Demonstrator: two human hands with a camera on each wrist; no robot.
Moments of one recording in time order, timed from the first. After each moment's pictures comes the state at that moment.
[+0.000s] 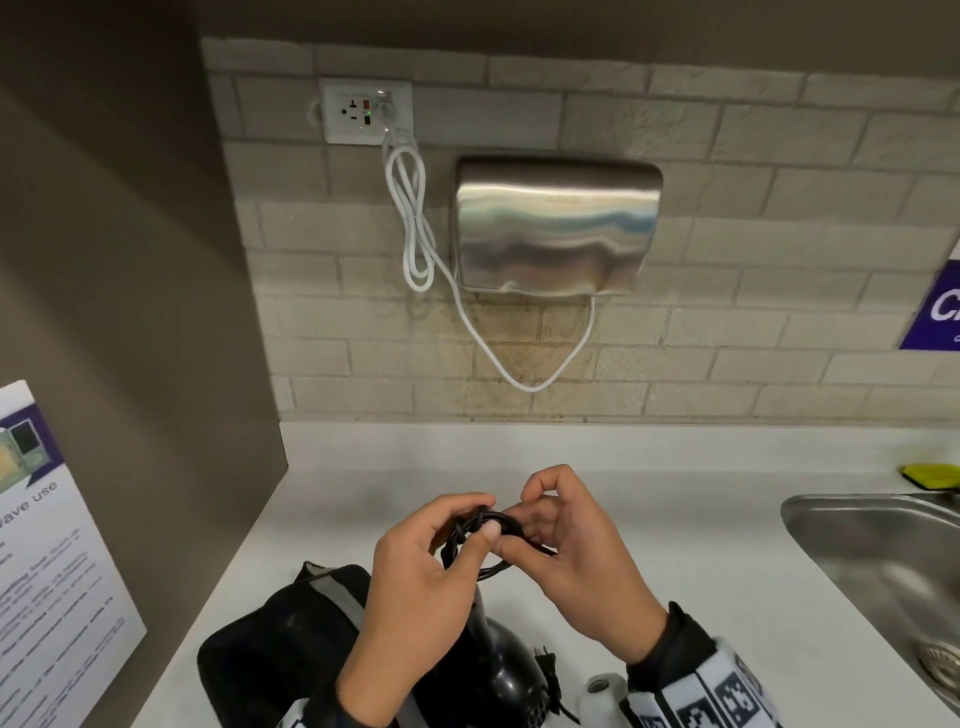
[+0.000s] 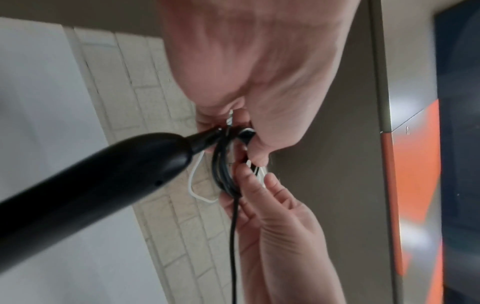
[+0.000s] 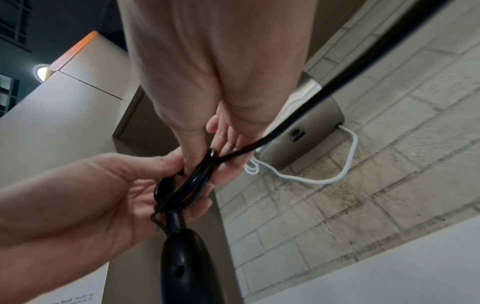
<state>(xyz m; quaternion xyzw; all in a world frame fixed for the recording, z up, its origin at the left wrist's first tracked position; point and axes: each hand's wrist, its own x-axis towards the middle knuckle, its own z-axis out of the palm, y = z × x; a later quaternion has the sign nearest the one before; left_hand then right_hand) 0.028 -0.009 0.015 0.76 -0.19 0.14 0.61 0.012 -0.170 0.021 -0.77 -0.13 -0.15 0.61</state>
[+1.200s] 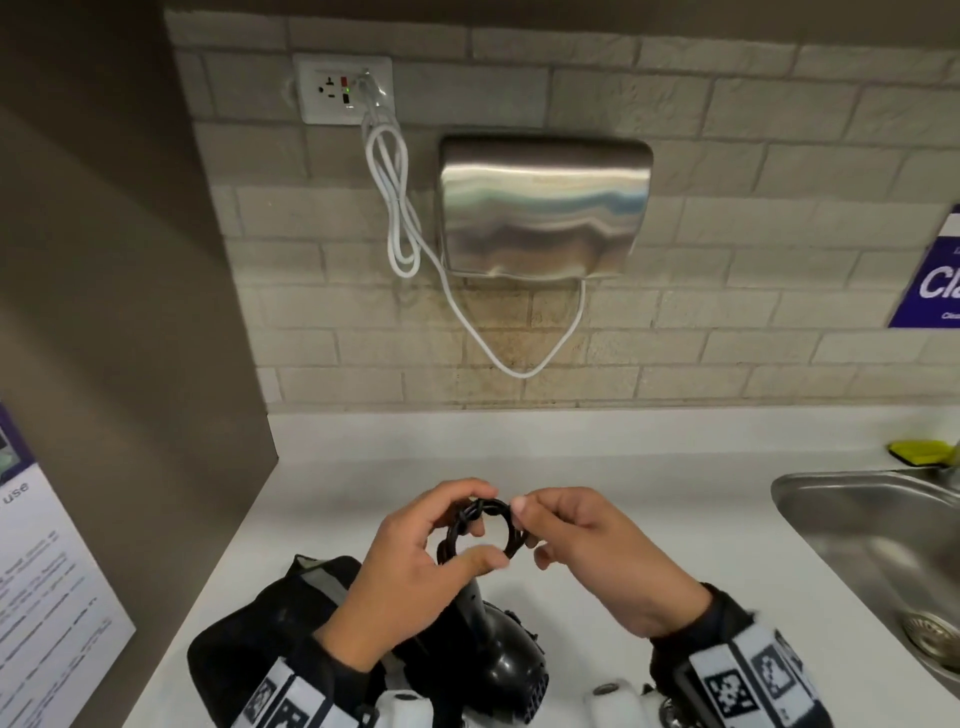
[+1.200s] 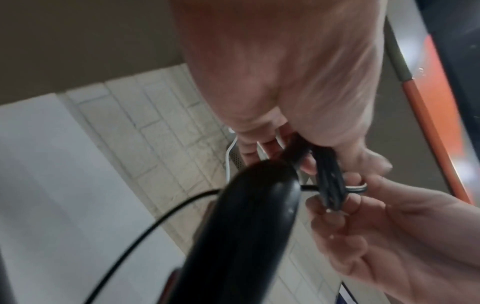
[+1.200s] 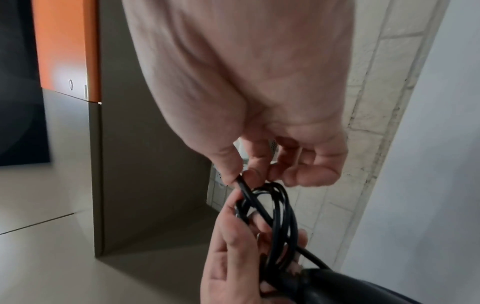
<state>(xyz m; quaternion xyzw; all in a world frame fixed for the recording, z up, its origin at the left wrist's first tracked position) 0.049 0.003 0.008 0.75 -0.32 0.05 0.58 0.005 -0.184 0.038 -0.79 -0.04 0.01 0.61</state>
